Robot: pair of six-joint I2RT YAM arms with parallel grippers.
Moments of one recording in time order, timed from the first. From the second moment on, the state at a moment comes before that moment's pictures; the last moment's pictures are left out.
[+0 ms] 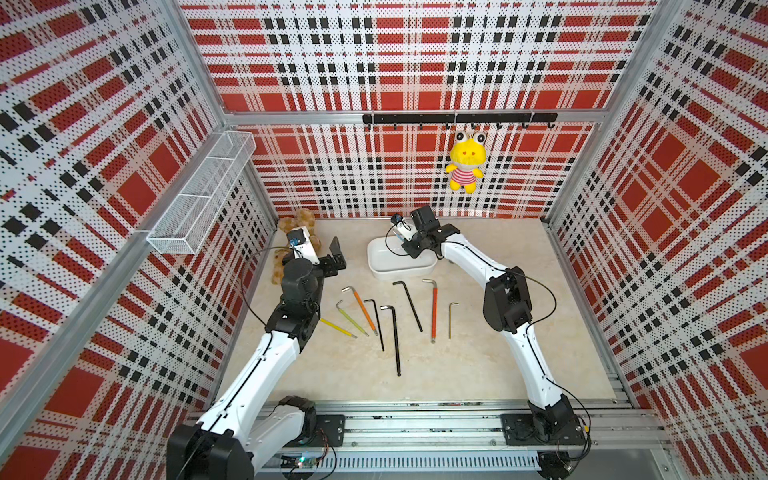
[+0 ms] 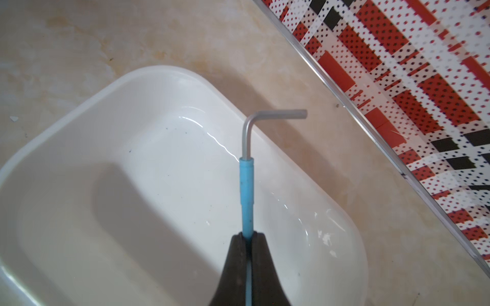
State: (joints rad) left arm -0.21 1.02 0.75 0.20 -0.27 -0.22; right arm 0.55 2.48 2.29 -0.61 -0.05 -0.38
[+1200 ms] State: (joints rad) left arm -0.20 1.03 0.78 0.19 -0.24 -0.24; right arm 0.55 2.41 2.21 -0.63 -0.01 -0.26
